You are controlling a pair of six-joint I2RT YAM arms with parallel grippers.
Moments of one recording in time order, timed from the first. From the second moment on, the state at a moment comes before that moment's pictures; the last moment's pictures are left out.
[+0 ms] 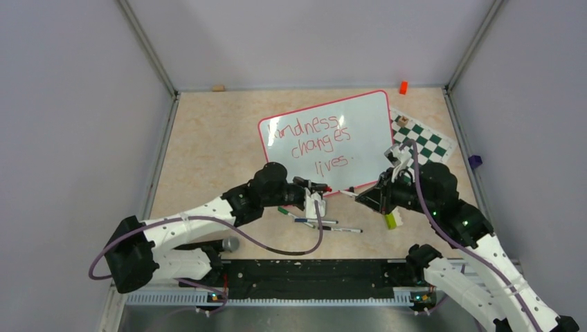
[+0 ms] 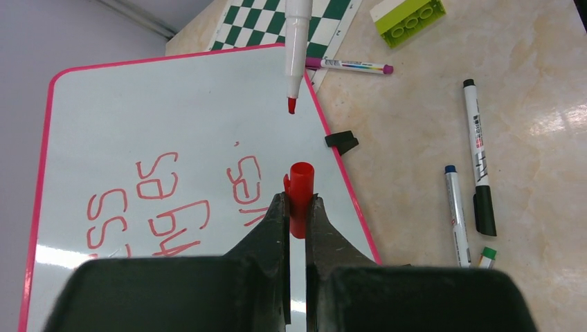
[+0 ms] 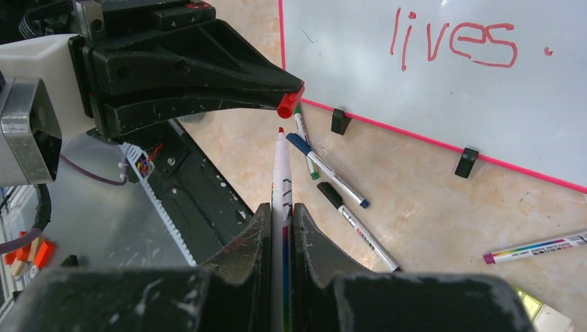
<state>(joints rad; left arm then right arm) -0.95 1.17 0.74 0.11 0.38 0.86 0.52 0.59 0.79 -0.61 -0.44 0.30</state>
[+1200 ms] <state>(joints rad) -0.97 1.22 0.79 0.09 0.42 0.84 0.52 0.64 0.78 -0.61 -0.47 0.31</state>
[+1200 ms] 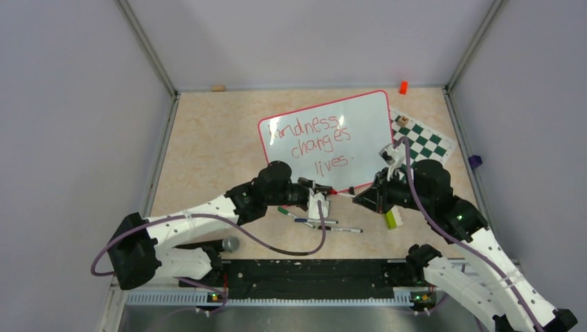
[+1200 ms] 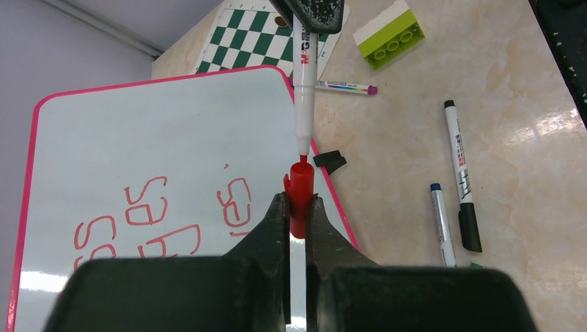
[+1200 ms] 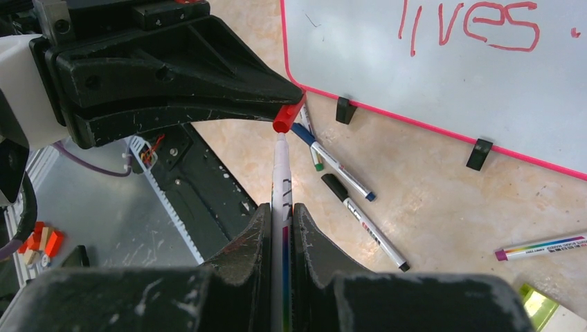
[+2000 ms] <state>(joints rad) -1.01 1.30 0.89 -0.01 0.32 0.79 0.52 0.83 0.84 -0.61 -0.42 0.39</state>
